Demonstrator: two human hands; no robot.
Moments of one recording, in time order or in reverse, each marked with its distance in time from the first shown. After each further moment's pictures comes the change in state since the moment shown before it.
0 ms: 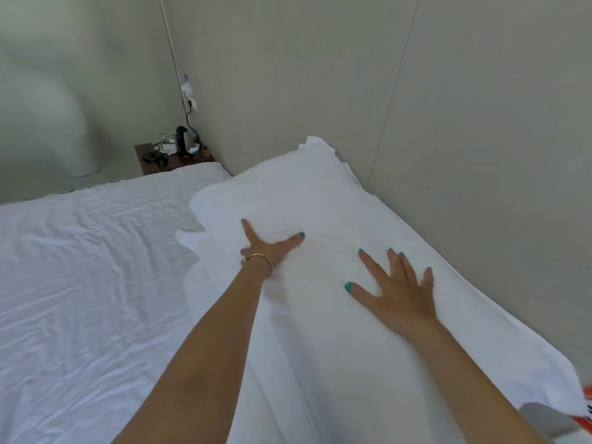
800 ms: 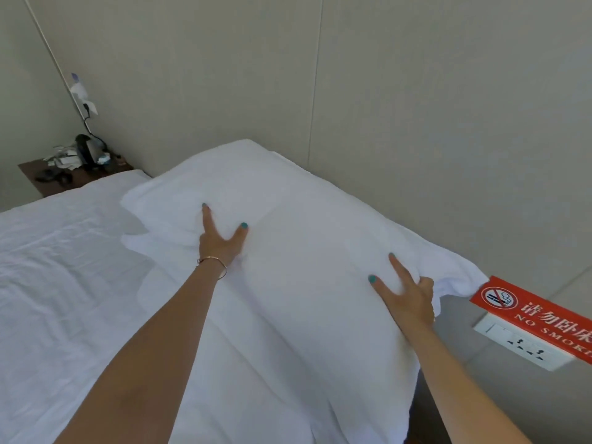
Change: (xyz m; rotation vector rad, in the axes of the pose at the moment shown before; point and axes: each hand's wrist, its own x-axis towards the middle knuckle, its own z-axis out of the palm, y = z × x) left_hand 0.003 -0.029 -0.027 -0.023 -0.039 0.396; right_hand -0.105 0.035 0.046 0.583 0.297 0.626
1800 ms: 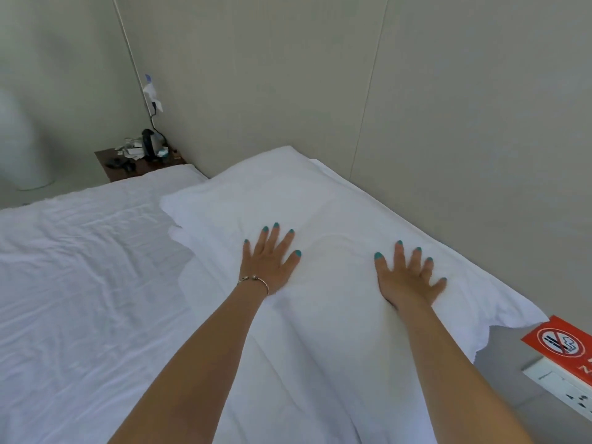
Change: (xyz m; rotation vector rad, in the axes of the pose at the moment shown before) left_hand -0.022 -0.039 0.012 0.957 -0.186 0.403; right_hand 0.042 -0.077 0.044 -0.471 -0.129 -0.064
